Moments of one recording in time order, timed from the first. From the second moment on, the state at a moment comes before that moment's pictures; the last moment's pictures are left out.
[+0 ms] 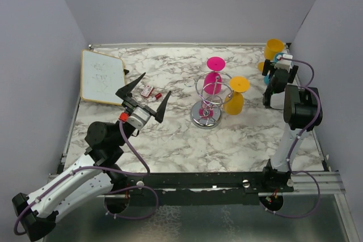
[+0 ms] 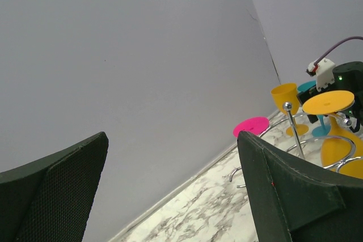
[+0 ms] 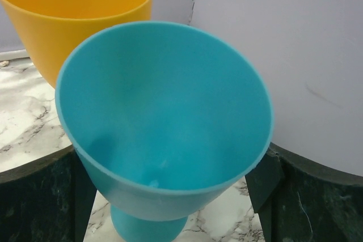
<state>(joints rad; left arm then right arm) -0.81 0.61 0.59 0.53 -0.04 0.50 -0.14 2.03 0.92 1.12 0.32 -0.17</state>
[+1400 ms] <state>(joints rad) -0.81 0.62 0.59 0.54 -0.03 0.48 -0.14 1.08 0.95 0.25 -0.10 0.38</state>
